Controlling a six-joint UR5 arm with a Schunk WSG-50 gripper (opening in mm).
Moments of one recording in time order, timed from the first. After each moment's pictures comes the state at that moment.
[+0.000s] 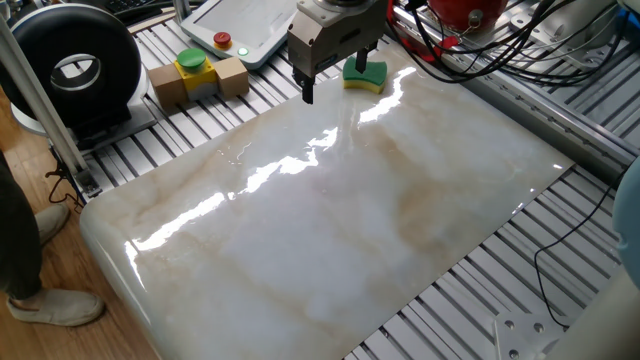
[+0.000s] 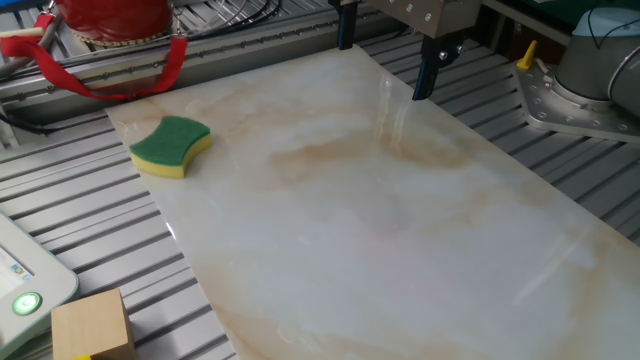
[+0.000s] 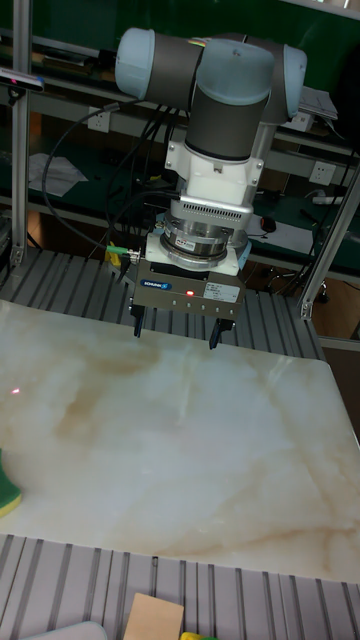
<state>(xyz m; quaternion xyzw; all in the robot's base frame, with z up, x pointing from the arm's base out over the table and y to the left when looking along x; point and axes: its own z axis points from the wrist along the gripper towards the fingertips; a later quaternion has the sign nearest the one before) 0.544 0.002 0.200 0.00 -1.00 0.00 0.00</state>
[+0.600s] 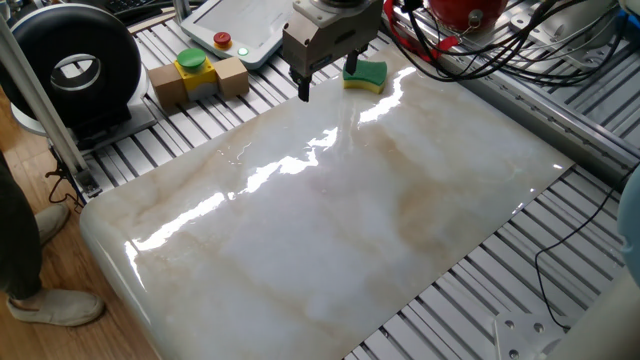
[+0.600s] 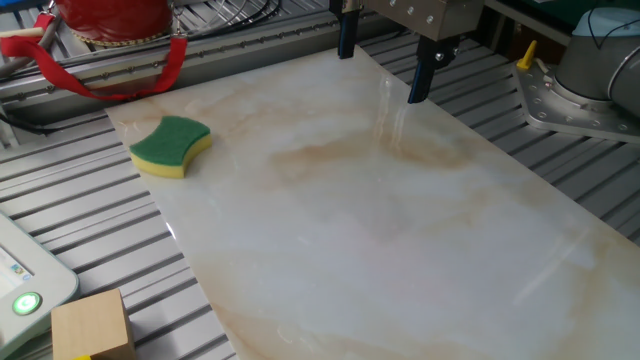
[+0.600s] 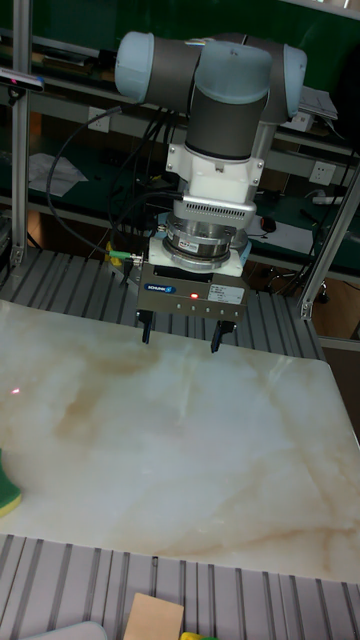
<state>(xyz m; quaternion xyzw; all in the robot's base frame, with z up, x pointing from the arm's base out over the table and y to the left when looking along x) 0.554 0.012 0.199 0.01 -1.00 -0.02 -0.02</state>
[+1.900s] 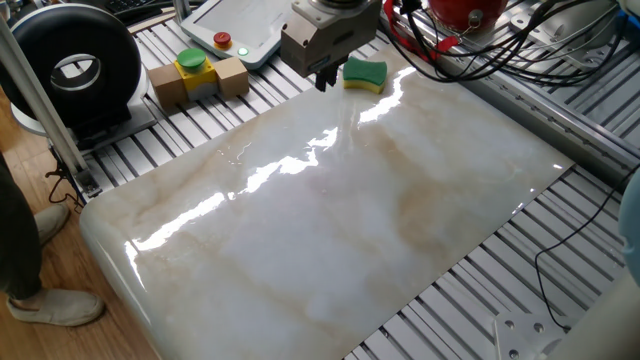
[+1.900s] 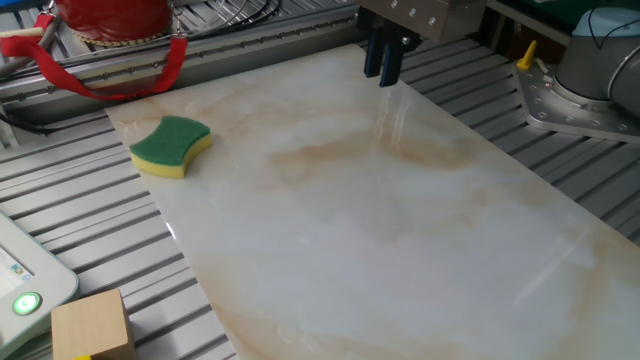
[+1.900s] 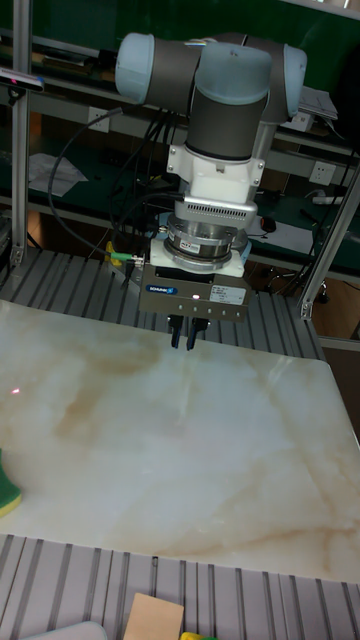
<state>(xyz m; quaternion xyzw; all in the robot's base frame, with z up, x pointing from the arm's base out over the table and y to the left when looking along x) 0.553 0.014 0.198 0.01 -1.00 -0.02 -0.02</state>
